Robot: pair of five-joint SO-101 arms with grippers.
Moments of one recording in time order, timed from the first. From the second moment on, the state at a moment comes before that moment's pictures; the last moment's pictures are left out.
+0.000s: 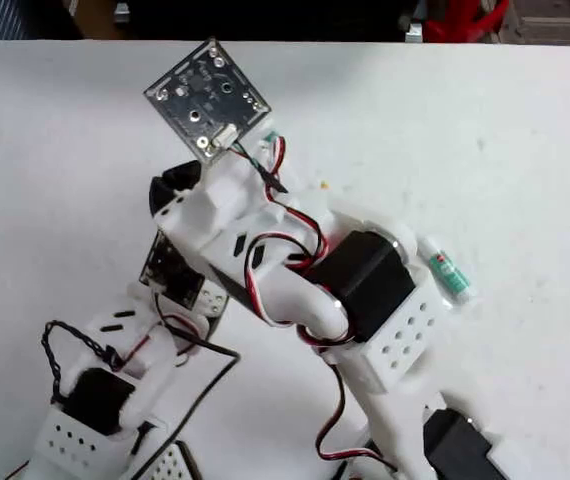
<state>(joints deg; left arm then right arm) 19.5 -84.4 74.2 45.8 -6.0 -48.5 -16.0 -27.9 83.9 6.1</state>
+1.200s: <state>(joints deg) 19.1 -84.4 74.6 45.8 -7.8 -33.8 -2.1 -31.3 87.0 23.3</state>
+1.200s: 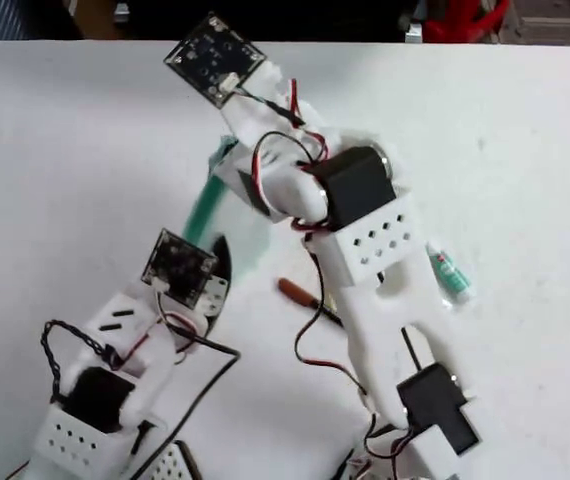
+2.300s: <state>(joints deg) 15.1 -84.3 74.7 43.6 -3.2 -35.3 -3.7 -43.3 97.5 23.8</state>
